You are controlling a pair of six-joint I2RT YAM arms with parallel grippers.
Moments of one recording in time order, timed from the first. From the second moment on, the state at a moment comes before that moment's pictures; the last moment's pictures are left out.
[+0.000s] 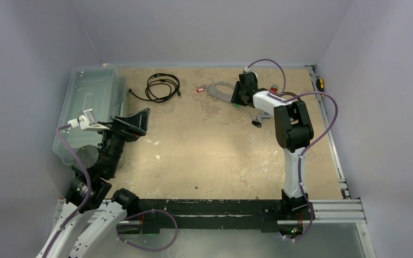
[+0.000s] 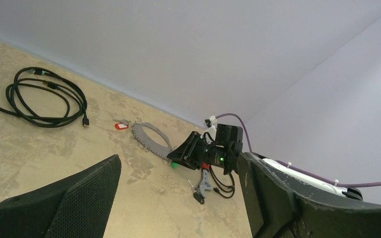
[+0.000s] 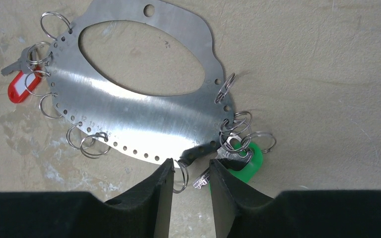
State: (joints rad) left arm -0.49 0.40 0.77 -0.20 -0.31 -0.69; right arm 0.31 2.16 1.55 -0.16 0.08 0.52
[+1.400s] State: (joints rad) left arm -0.48 0.41 0.77 -0.20 -0.29 -0.69; right arm 0.33 2.15 1.49 -0.11 0.04 0.53
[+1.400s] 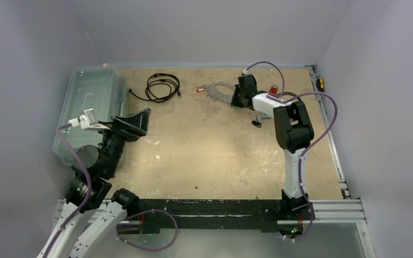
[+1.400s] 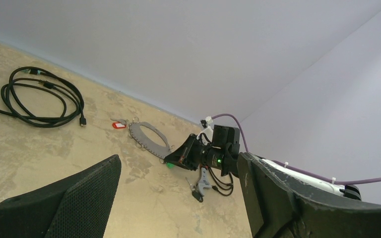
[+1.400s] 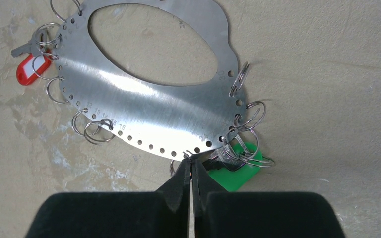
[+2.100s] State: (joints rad) left arm -0.48 0.58 0.79 -0.24 -0.23 -0.47; right arm 0.41 1.87 1.36 -0.15 0.12 0.26
